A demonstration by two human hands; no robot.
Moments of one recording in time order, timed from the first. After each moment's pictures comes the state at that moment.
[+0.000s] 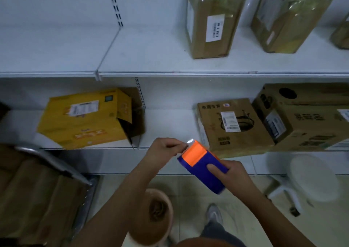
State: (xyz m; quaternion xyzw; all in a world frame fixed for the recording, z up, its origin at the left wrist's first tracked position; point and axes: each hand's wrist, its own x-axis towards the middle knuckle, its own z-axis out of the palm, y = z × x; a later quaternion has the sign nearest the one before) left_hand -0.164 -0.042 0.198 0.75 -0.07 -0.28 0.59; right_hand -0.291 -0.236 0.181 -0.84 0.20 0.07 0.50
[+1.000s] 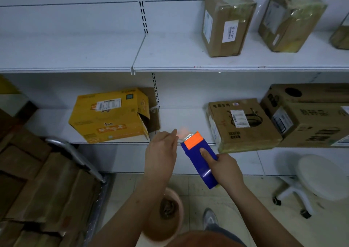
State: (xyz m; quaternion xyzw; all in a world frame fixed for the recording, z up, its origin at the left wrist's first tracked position) left_hand -0.237 0.038 0.228 0.94 -0.19 0.14 0.26; right_hand -0.304 -0.134 0.191 -0.87 0.31 0.05 0.39
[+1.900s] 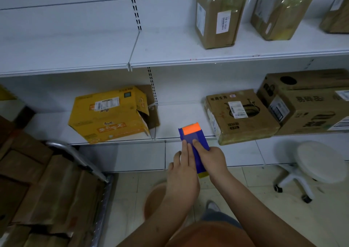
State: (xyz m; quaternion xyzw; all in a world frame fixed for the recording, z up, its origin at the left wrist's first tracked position) left_hand -0.310 0.023 0.190 0.96 -0.22 -0.08 0.12; right_hand -0.295 -0.090 0.188 -0.74 0.37 0.00 0.56
